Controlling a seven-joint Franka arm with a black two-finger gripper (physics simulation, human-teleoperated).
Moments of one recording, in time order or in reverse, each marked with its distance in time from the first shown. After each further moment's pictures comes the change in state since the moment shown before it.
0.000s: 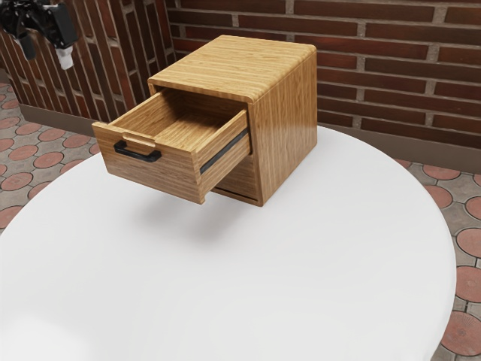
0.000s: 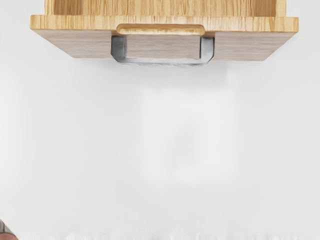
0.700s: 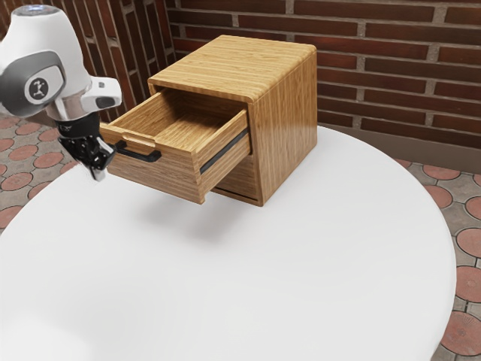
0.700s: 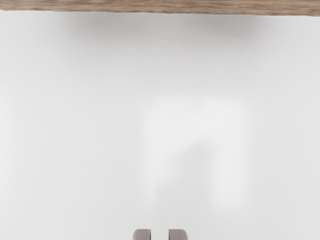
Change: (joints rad) arm 0.008 -0.110 0.000 -0.704 0.008 0.661 -0.077
